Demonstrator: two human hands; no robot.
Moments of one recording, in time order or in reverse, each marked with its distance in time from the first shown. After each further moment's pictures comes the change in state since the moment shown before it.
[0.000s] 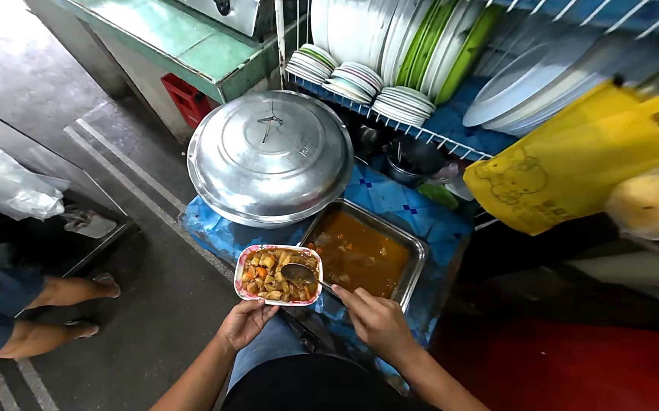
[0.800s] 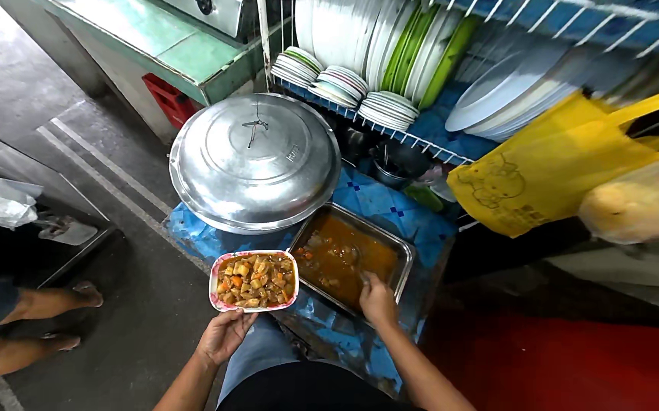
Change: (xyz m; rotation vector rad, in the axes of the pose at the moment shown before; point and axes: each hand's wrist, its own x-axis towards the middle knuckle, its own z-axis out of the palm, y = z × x) left_hand -0.005 0.008 -0.007 -0.076 0.041 0.076; right_hand 0.011 0.068 0.030 -0.008 -0.344 1.052
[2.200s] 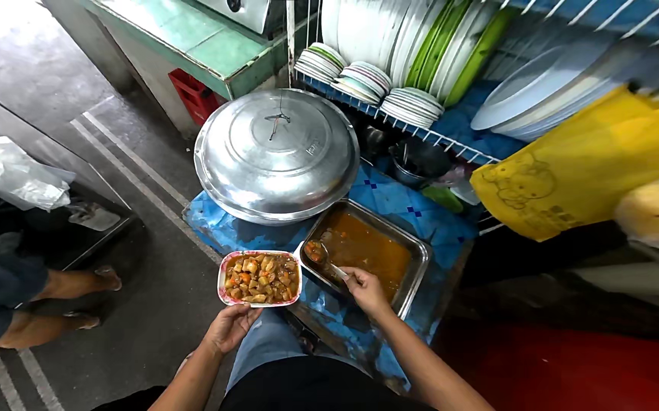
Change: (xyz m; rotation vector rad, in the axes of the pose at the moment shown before) left_hand -0.010 0.005 -0.024 0.087 0.093 0.017; right_hand 0.002 -0.020 0.028 0.578 -0.217 -0.263
